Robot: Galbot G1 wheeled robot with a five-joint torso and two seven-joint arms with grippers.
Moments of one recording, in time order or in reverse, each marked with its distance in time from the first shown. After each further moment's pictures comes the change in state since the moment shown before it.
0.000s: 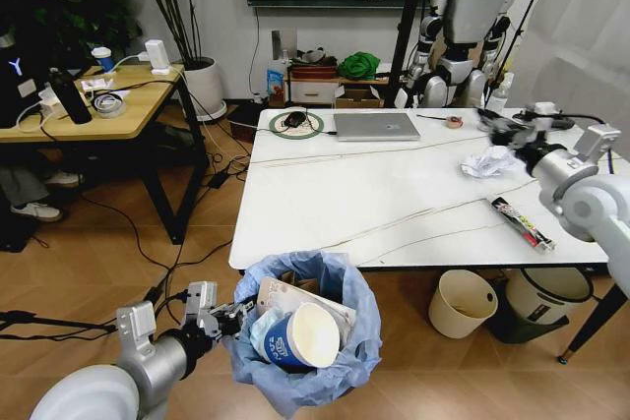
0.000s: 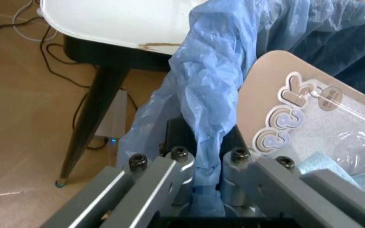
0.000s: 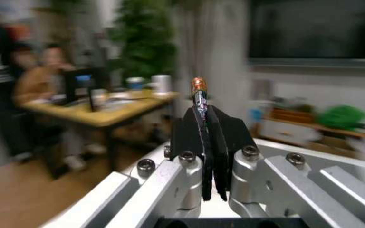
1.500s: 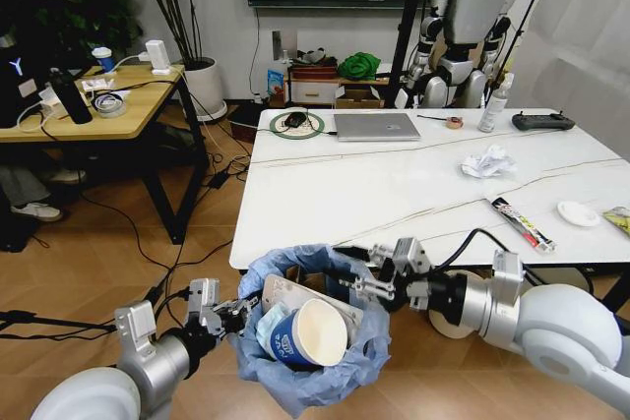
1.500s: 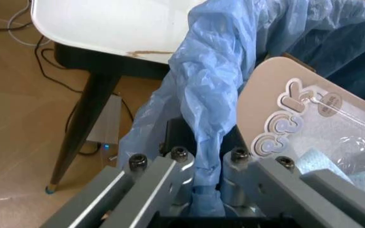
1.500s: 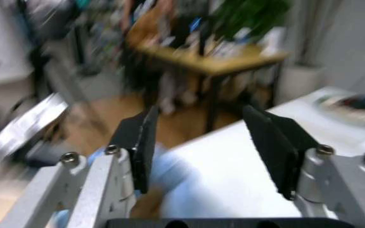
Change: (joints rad) left arm 0.006 -0.048 0.006 -0.016 0.029 0.001 0.002; right arm -0.242 -0.105 -0.116 0.299 -0.160 0.127 0.013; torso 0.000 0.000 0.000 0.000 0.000
